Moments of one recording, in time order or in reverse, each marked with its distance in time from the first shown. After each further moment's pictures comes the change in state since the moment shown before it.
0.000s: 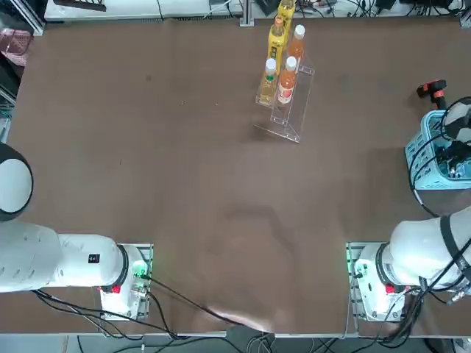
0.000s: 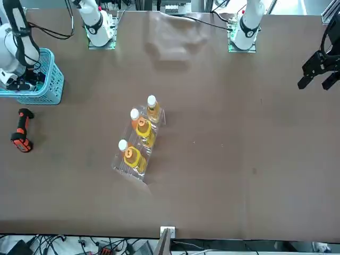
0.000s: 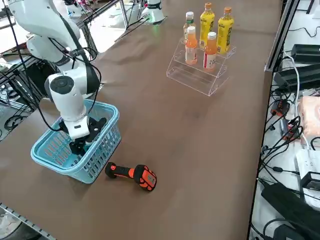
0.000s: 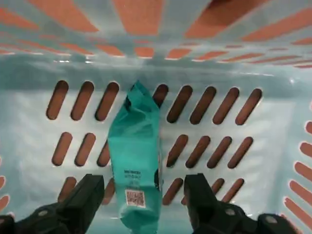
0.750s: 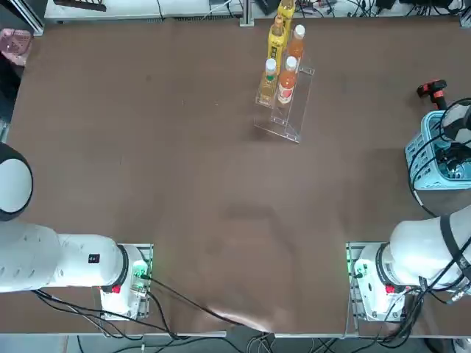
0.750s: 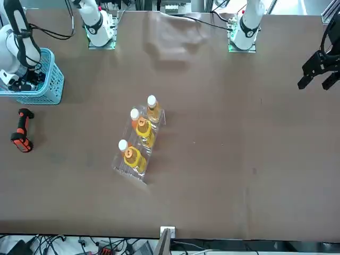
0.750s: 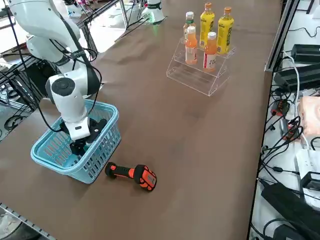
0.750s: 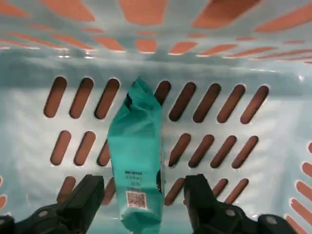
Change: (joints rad) arm 0.000 0.012 0.000 0.000 0.000 0.001 0.000
